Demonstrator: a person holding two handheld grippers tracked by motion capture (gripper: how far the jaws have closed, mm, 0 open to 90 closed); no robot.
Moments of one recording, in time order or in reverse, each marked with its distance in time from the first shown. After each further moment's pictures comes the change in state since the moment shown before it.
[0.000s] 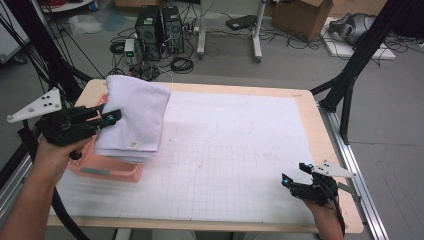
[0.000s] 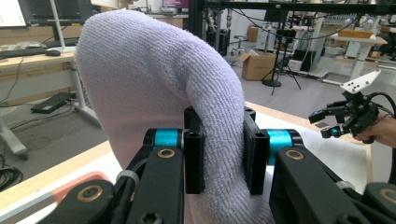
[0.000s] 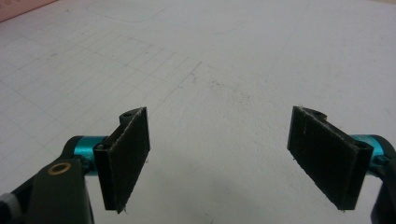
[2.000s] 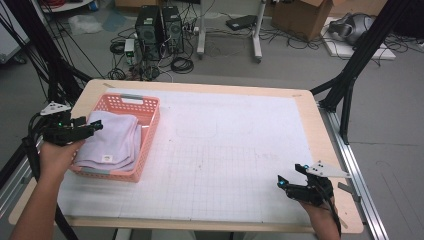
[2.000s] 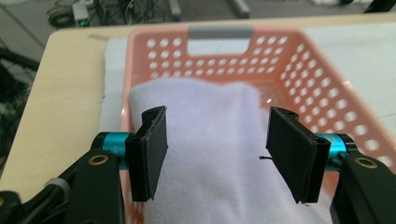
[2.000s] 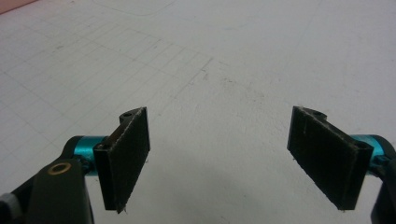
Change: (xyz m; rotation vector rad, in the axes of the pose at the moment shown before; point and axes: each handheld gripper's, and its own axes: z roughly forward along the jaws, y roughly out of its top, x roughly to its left) left arm 0.066 -0.075 -0.013 0.359 0.622 -0.258; right arm 0.010 0.001 0.006 0.018 0.006 -0.024
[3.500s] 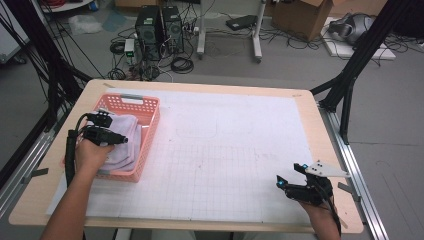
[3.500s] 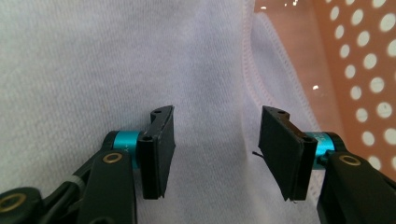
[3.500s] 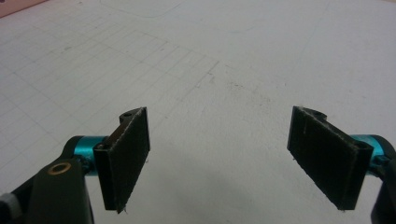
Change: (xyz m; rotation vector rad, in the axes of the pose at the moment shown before) left arm -0.054 -0.007 0.072 0.455 0.132 0.025; right arm 0.003 0.003 -0.001 0.002 0.016 -0.007
